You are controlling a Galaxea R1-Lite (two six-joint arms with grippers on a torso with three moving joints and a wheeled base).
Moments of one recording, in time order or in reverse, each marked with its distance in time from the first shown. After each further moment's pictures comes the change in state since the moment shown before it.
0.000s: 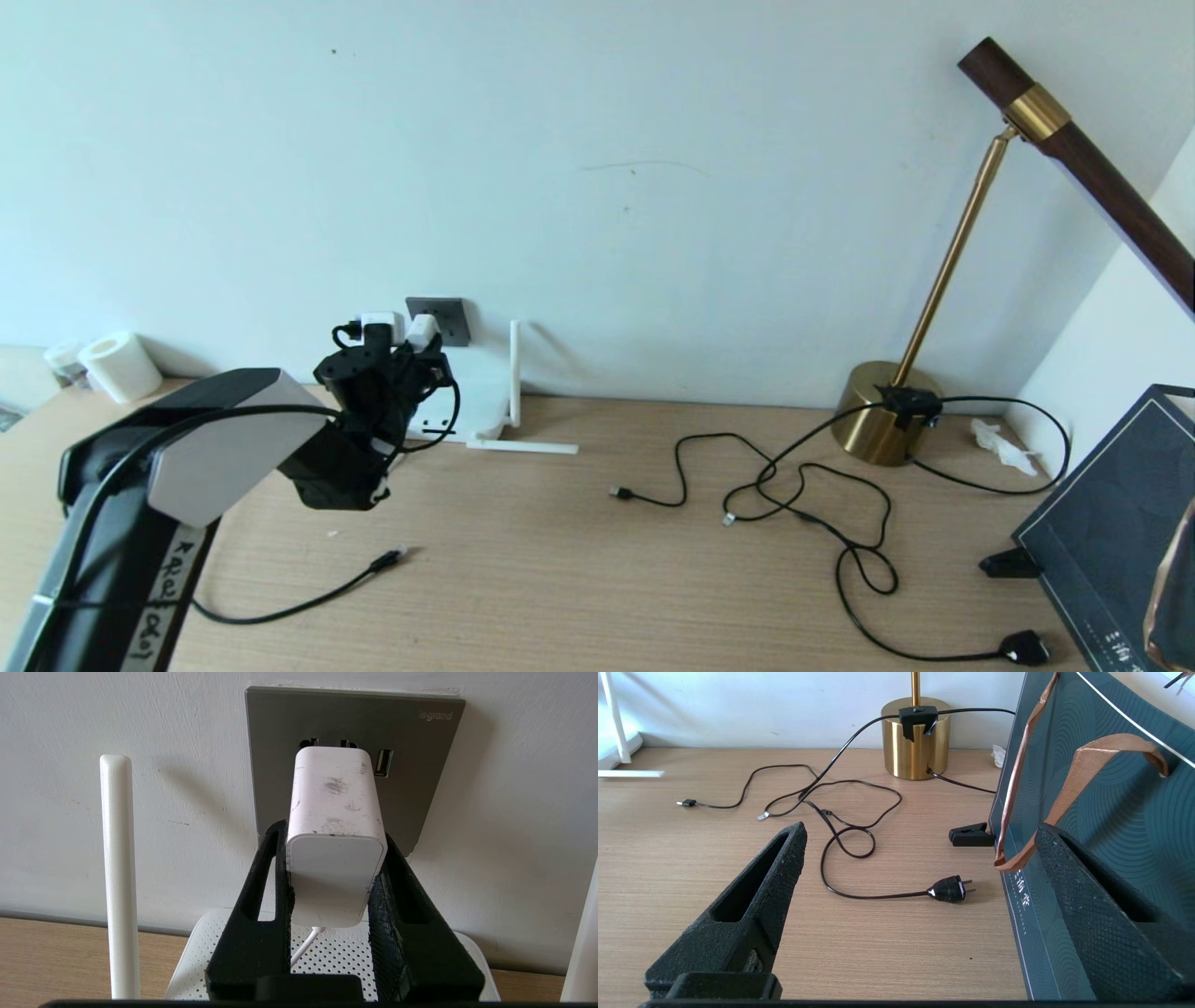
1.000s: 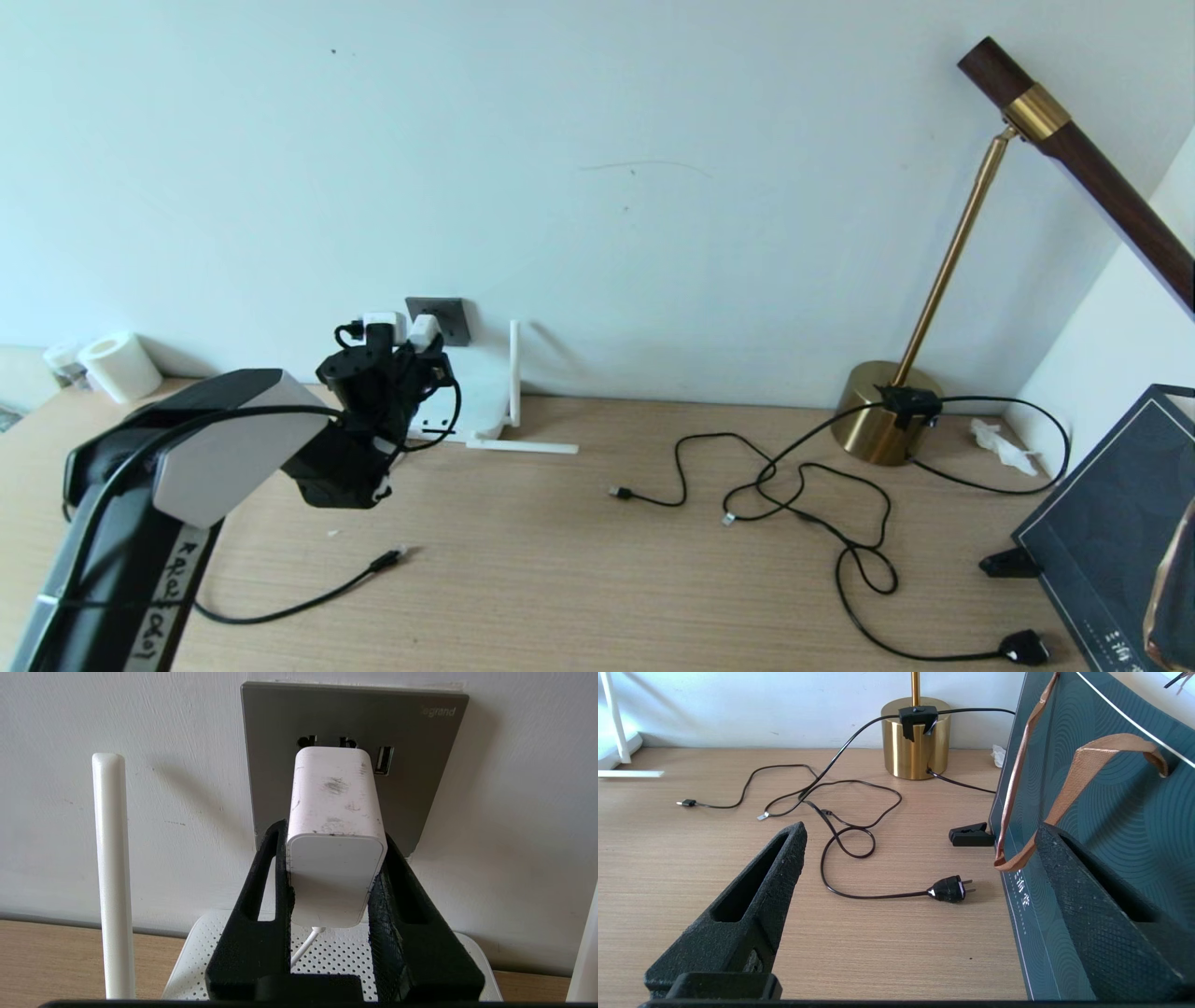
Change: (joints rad) left arm 0.000 0.011 -0.022 0.014 -0.003 0.000; right arm 0.000 0.000 0.000 0.000 0.000 0.000
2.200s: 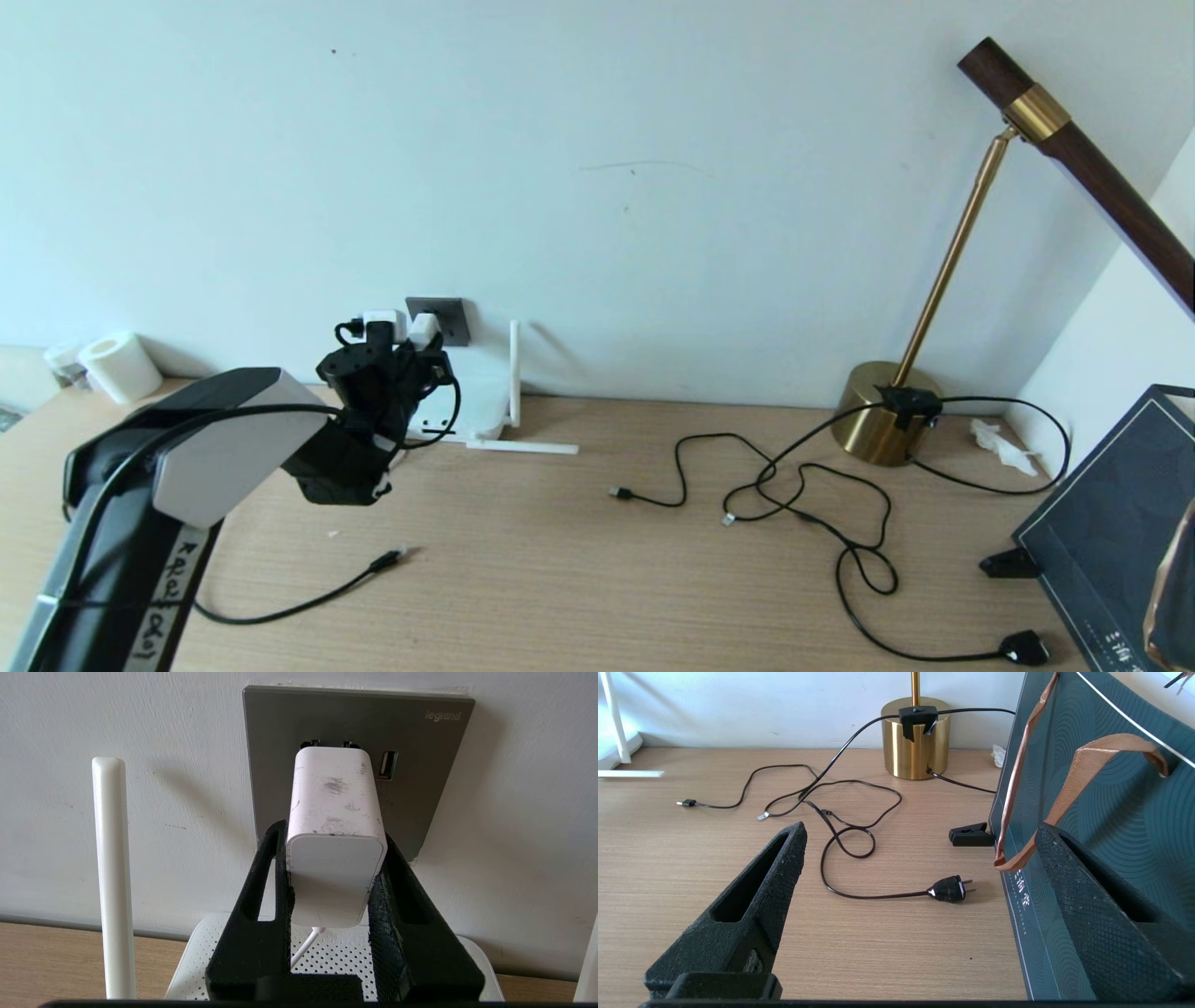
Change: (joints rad) left arm 0.000 0.000 -0.019 0.024 0.000 0.000; right arm 0.000 0.000 0.000 0.000 0.000 0.000
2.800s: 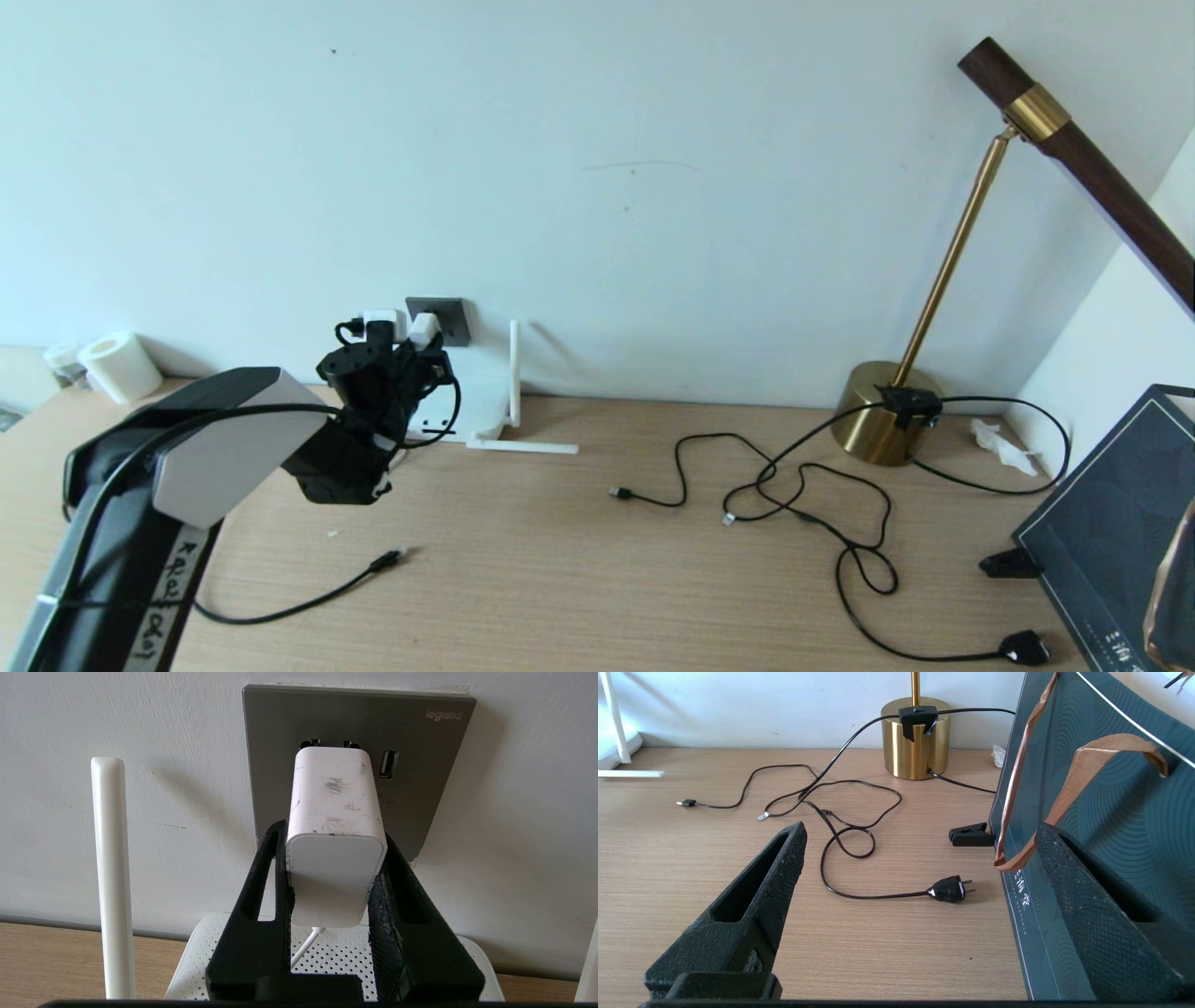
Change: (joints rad) left arm 0.000 0.000 -0.002 0.003 0.000 0.000; right arm 0.000 0.000 0.000 0.000 0.000 0.000
